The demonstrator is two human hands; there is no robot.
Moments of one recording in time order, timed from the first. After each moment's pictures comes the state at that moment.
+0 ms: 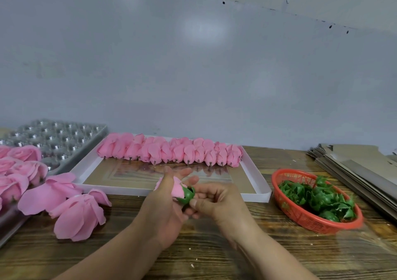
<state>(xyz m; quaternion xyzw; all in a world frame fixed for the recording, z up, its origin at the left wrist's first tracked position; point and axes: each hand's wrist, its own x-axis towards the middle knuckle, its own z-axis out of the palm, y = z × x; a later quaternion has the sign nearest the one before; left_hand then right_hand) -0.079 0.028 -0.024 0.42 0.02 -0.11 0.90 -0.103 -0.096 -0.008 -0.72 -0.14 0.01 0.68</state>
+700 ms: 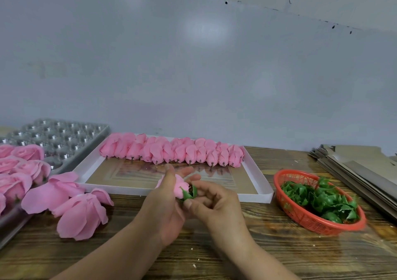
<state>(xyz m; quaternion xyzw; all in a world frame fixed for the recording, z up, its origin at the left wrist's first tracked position) -0.072 0.031 -0.026 0.37 0.01 -0.14 0.92 -0.106 -0.078 -0.022 -0.70 -0.15 -0.09 0.69</state>
